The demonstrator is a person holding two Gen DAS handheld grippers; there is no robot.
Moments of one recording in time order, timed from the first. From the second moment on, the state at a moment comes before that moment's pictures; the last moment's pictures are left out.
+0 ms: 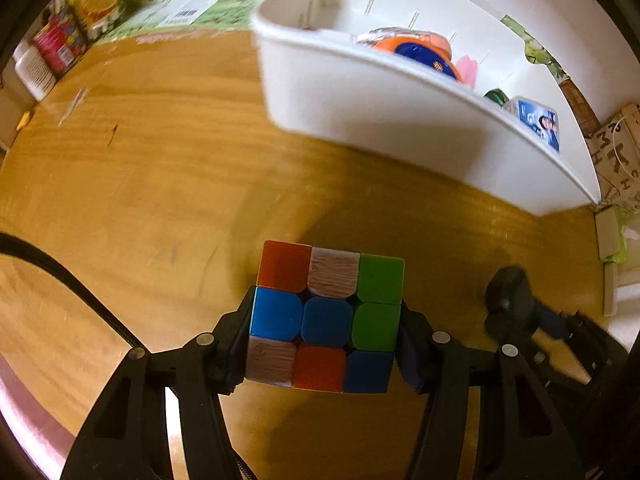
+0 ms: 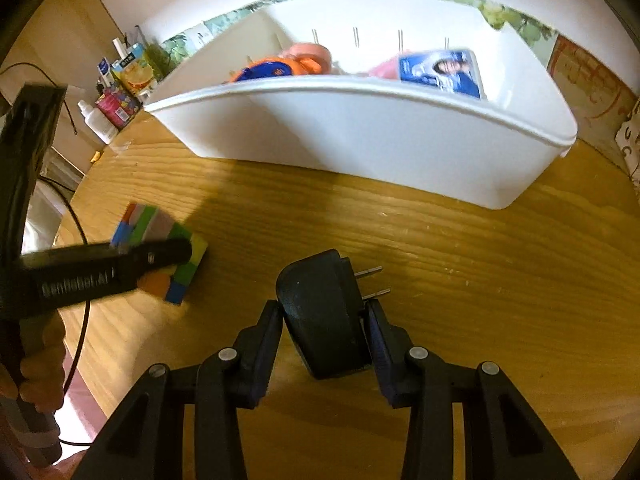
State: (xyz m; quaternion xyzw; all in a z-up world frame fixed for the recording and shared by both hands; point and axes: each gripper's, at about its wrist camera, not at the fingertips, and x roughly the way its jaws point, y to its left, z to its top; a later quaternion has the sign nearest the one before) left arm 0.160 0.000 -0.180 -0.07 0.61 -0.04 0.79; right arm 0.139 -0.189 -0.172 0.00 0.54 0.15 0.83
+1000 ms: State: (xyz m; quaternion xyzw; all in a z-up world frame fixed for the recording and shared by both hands) left arm 0.185 -0.009 -0.050 -0.01 0.56 -0.13 0.82; right arm 0.152 -0.199 -0.026 -0.09 0.35 0.11 0.93
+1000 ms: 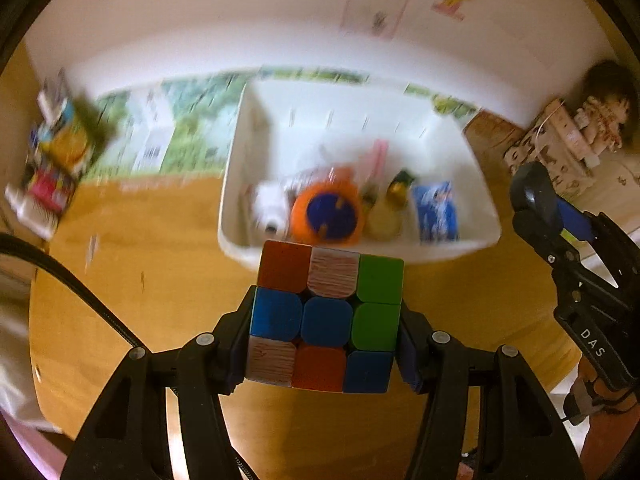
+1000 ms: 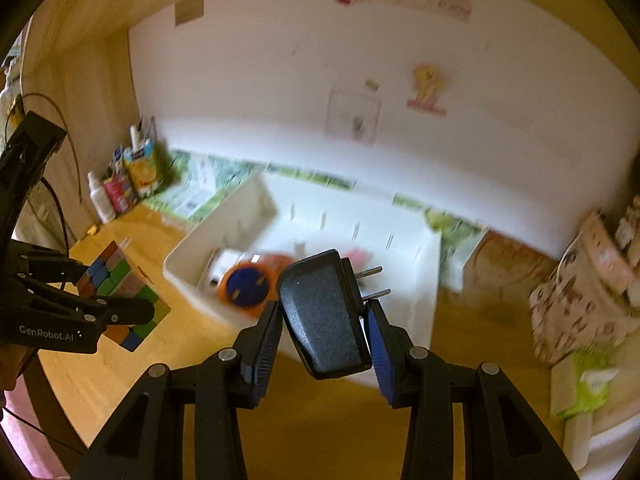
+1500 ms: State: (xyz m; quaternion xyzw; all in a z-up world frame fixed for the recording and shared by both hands) left arm 0.269 -0.034 -0.030 -0.02 0.46 -0.14 0.88; right arm 0.218 -0.220 -0.042 -0.05 0.31 0.08 0.95
